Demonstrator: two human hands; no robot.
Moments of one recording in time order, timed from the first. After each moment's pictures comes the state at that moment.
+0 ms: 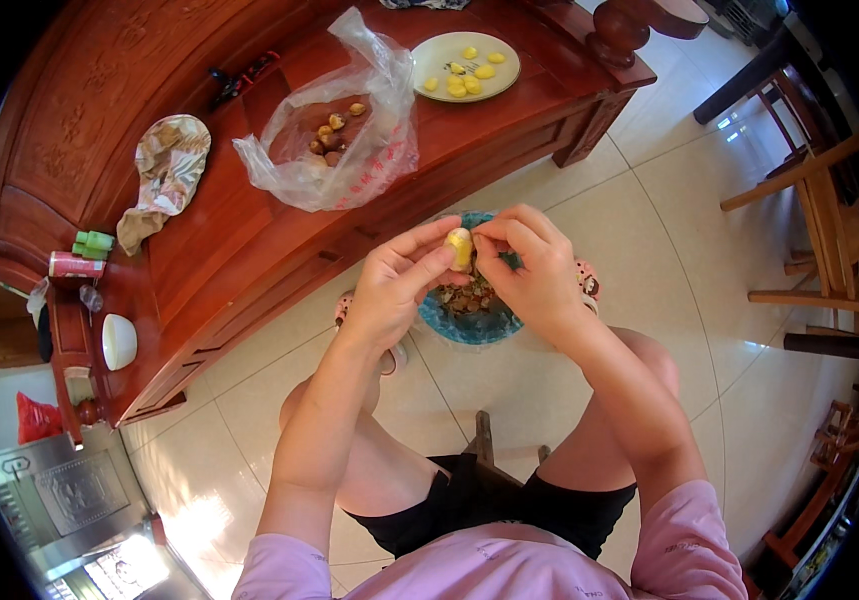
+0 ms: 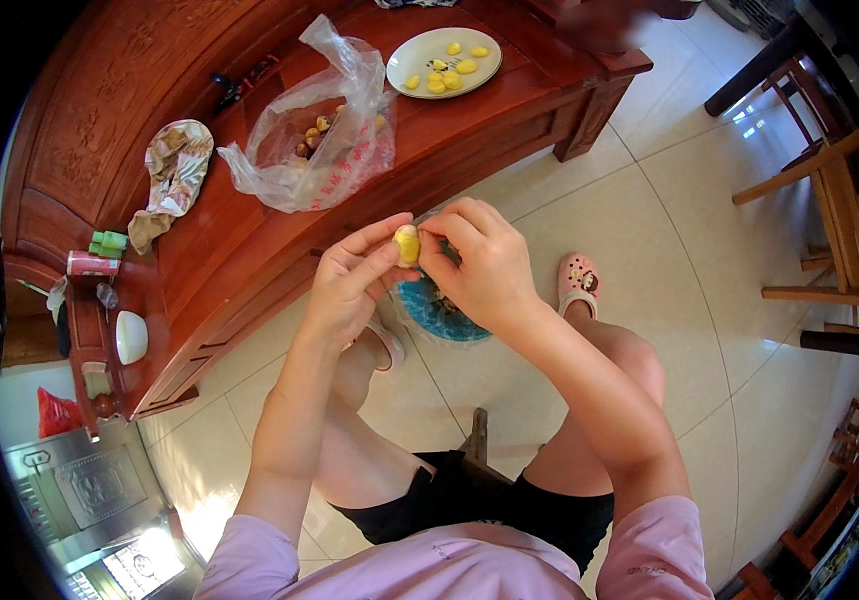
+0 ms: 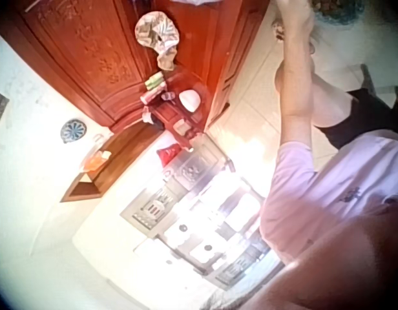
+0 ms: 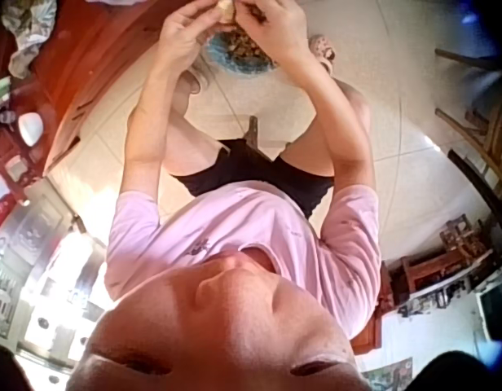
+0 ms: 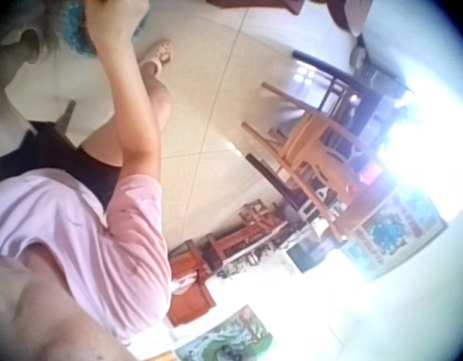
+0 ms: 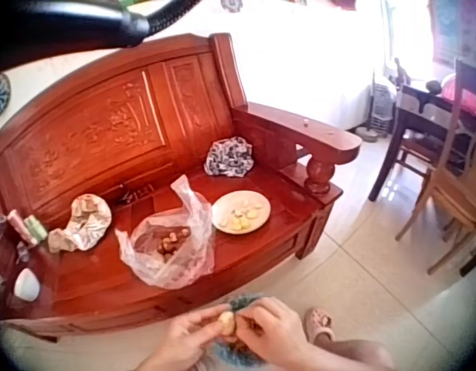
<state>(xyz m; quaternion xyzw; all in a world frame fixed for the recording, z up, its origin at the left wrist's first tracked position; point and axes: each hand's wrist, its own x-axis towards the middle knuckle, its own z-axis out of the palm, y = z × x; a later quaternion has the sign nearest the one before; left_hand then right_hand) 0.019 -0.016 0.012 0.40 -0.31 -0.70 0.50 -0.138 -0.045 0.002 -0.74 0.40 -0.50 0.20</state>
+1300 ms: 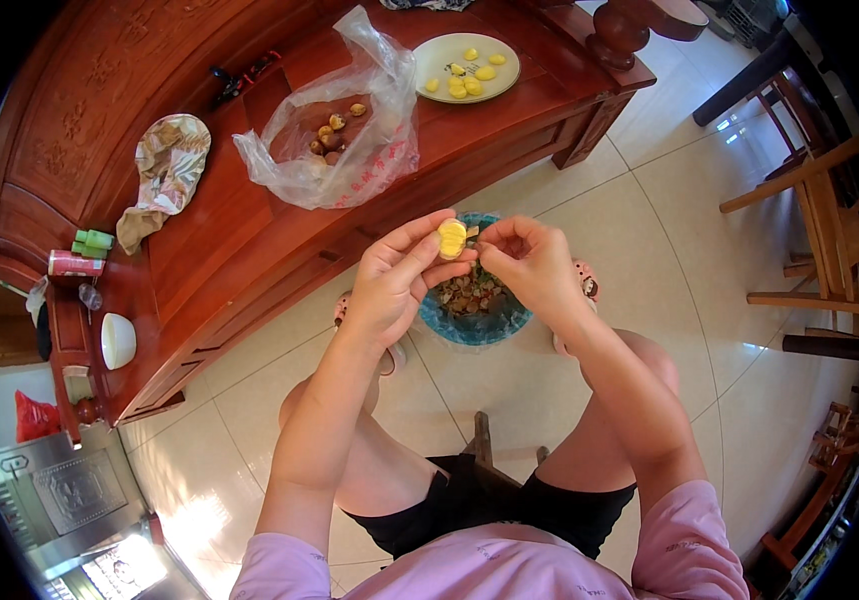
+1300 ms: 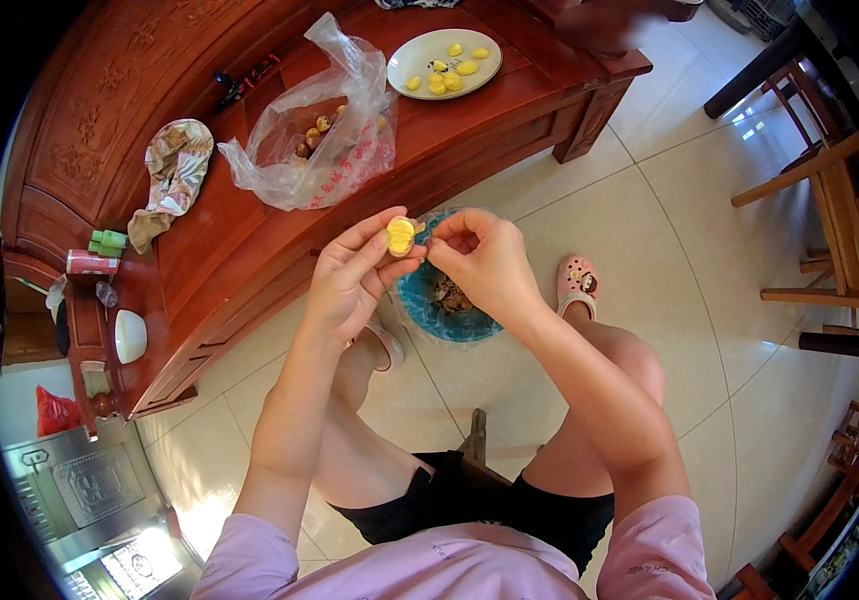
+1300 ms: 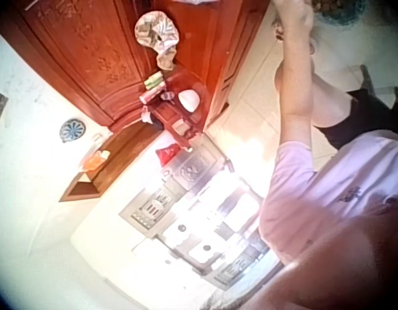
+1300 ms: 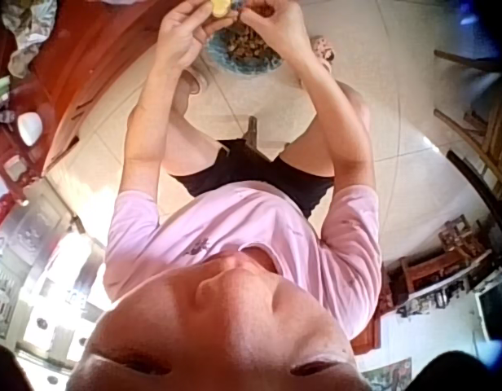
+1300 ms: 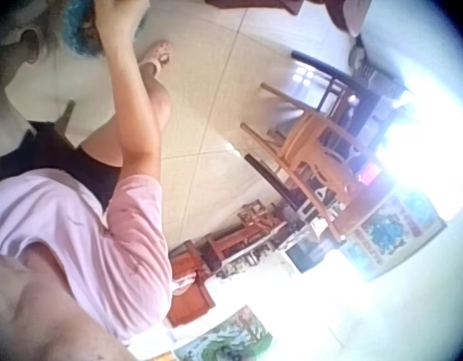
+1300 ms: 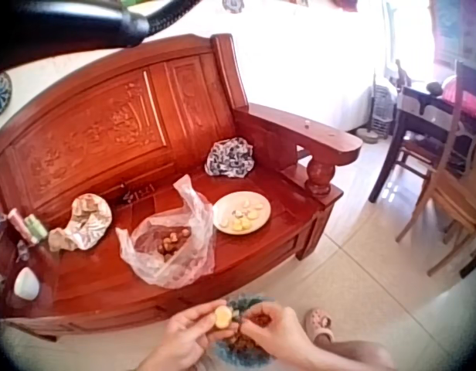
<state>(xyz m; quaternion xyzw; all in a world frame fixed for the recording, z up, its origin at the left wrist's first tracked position) 0.022 -0.018 0.009 0.36 -0.28 -0.72 0.52 -0.144 -0.044 -0.003 -0.57 0.51 -0.39 0.52</state>
